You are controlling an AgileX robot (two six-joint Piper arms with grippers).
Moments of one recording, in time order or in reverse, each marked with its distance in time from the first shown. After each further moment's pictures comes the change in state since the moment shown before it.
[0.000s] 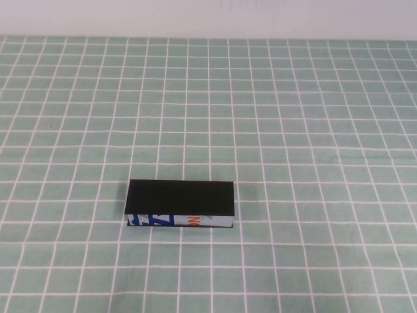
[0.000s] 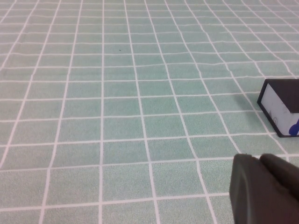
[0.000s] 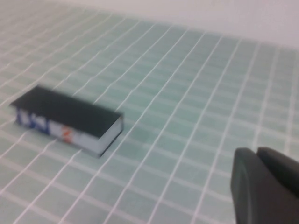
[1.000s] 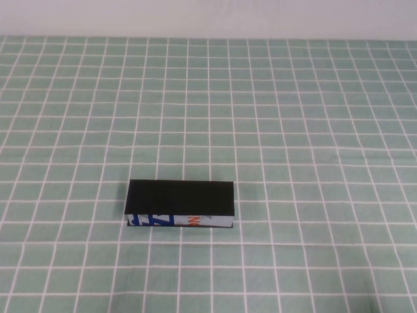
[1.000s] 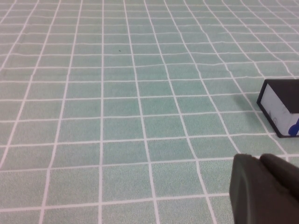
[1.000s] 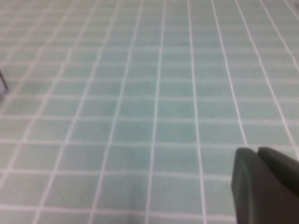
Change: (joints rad) right arm -0.165 -0.229 0.254 -0.393 -0.018 0.490; left arm 0.000 -0.002 0.000 0.000 0.000 0.000
